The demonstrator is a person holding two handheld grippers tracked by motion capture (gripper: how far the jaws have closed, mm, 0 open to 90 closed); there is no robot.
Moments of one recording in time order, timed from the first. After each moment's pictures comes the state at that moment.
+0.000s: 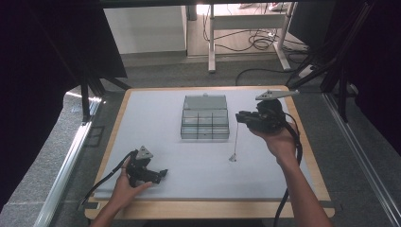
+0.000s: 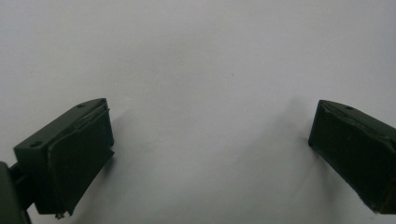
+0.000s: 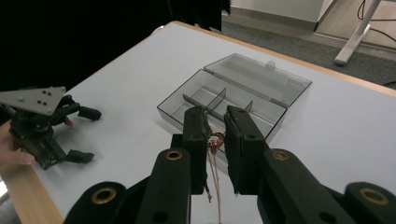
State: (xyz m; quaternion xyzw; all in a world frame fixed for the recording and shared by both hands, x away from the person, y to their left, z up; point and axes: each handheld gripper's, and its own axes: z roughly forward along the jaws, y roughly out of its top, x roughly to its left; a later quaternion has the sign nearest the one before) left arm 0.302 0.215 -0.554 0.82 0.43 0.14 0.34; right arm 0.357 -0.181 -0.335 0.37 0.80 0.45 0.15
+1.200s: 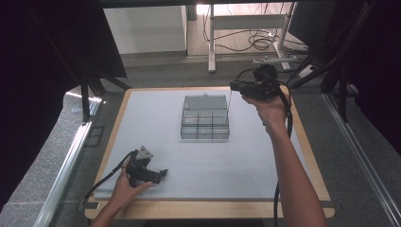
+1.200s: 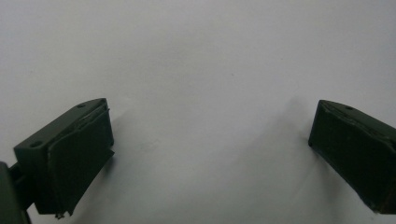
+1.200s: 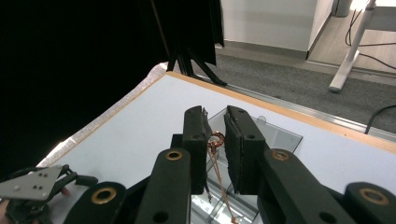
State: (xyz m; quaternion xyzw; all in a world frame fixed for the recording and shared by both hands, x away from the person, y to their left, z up) left arm 0.302 0.215 -0.554 0.82 0.43 0.14 0.34; right arm 0.413 -0.159 -0.288 0.39 0.76 0.49 0.15
